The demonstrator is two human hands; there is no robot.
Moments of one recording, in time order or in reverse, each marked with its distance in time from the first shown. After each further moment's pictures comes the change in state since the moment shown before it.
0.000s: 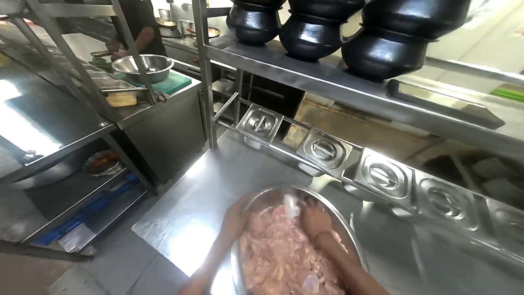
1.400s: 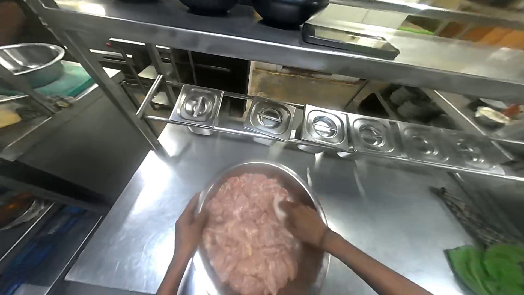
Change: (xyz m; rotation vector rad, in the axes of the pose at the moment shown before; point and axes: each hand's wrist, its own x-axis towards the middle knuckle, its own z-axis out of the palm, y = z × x) left_hand -0.017 -0.011 0.009 -0.049 0.166 0.012; right_hand -0.100 0.052 -0.011 0.231 -0.294 -0.113
